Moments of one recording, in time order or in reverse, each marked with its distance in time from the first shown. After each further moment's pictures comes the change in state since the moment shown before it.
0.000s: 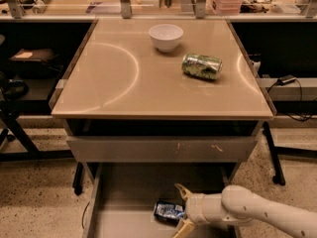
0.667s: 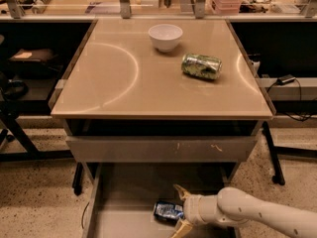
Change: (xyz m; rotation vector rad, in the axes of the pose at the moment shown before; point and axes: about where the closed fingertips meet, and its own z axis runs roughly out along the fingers) arm 0.017 -0.003 0.020 0.017 0.030 -0.017
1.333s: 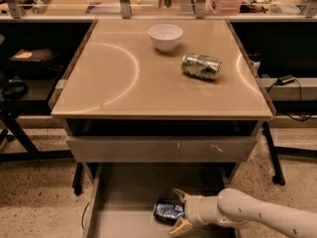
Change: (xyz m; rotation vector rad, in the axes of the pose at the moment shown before) arm 0.013 -0.002 0.003 0.009 0.014 0.020
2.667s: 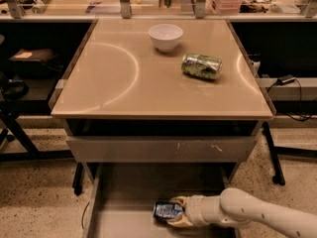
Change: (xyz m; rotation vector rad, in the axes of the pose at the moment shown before) arm -0.009 0.002 -0.006 -0.011 -0.027 -0.010
